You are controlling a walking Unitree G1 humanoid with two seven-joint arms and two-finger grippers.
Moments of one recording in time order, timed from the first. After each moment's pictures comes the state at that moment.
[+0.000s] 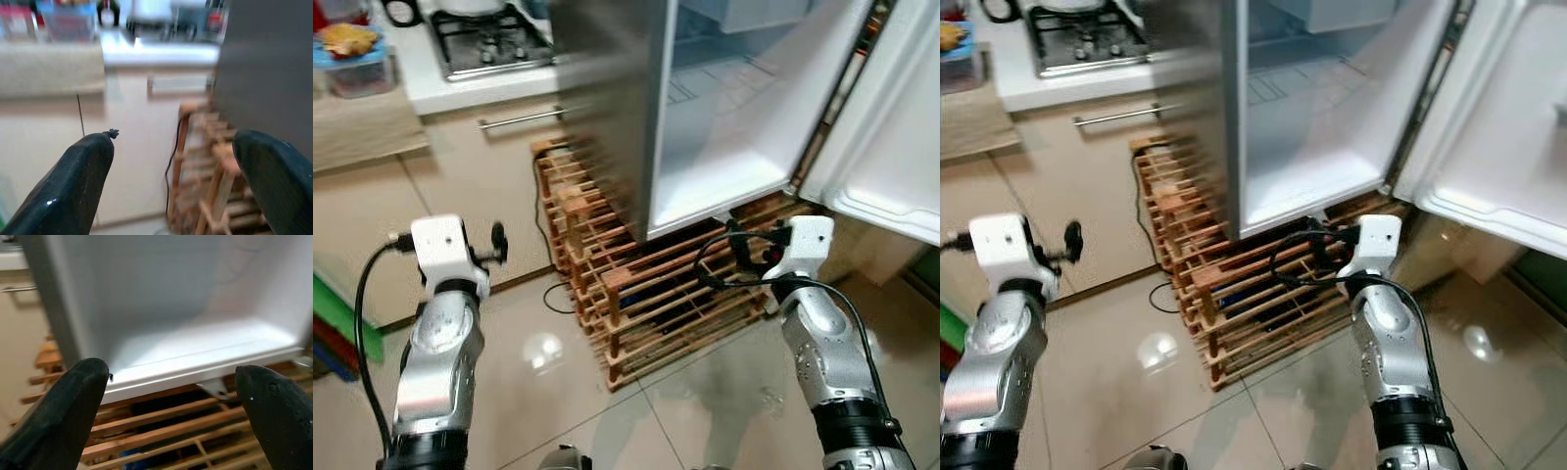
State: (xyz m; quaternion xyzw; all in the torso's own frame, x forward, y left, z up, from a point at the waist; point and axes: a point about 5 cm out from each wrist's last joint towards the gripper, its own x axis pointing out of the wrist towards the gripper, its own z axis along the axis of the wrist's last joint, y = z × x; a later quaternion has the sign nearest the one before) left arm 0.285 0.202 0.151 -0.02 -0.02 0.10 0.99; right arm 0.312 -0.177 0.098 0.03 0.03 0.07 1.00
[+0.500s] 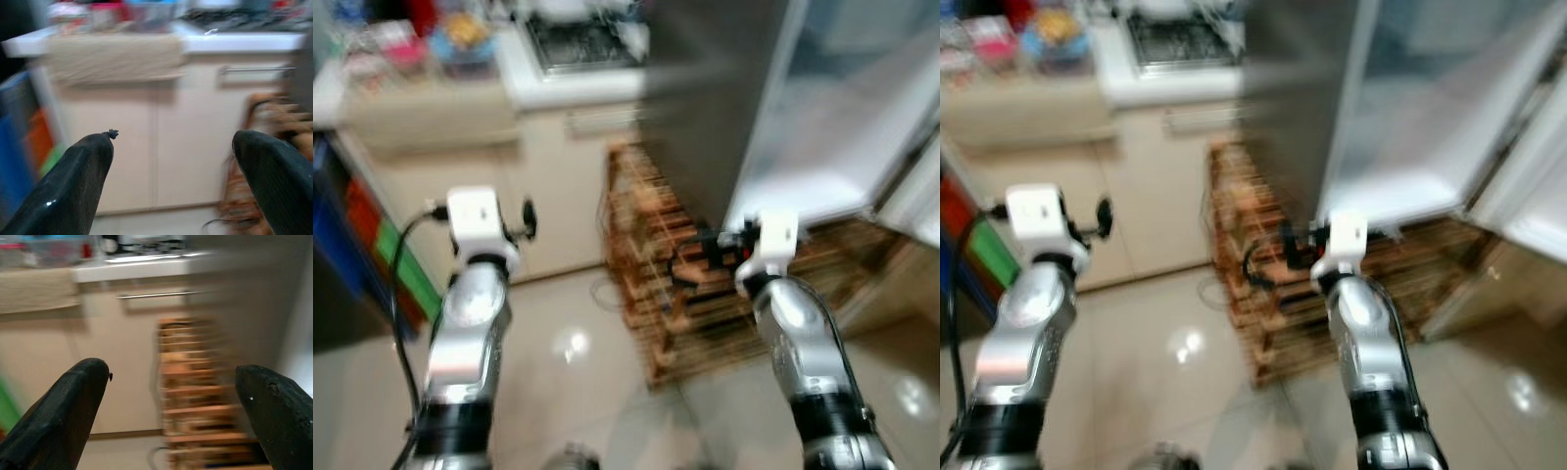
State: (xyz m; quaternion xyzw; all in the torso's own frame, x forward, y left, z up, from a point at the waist) left arm 0.305 0.179 0.139 0.00 0.02 0.08 1.00; right arm 0.314 -0.156 0.100 0.05 0.02 0.10 0.99
